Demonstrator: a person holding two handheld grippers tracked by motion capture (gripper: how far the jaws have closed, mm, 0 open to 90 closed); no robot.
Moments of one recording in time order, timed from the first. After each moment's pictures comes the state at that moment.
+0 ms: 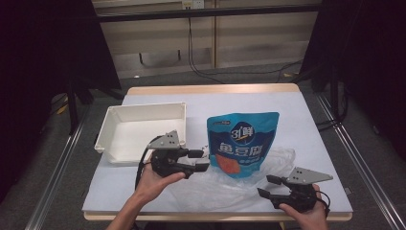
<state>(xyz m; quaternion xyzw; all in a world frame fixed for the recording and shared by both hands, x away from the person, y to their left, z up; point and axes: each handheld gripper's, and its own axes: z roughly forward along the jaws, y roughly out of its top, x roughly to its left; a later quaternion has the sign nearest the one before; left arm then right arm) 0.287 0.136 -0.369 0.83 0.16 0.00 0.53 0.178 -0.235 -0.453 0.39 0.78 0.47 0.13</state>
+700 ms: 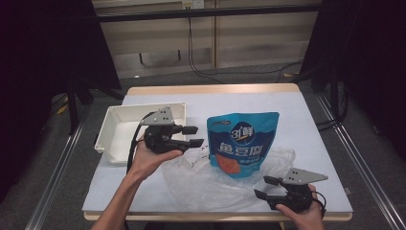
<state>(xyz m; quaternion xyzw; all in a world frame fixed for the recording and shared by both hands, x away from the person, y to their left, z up) 0.323 0.131 -0.330 0.84 0.13 0.04 0.53 0.180 -0.228 -0.458 0.39 0.79 0.47 0.12</state>
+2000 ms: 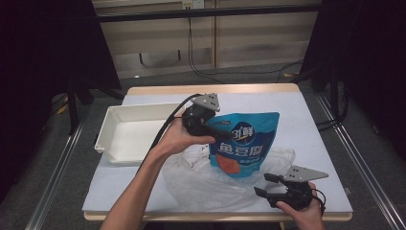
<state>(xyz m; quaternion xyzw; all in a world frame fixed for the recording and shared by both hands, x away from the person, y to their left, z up) 0.350 0.043 -0.309 0.90 0.04 -0.01 0.44 0.185 -0.230 -0.457 0.39 0.78 0.47 0.13</state>
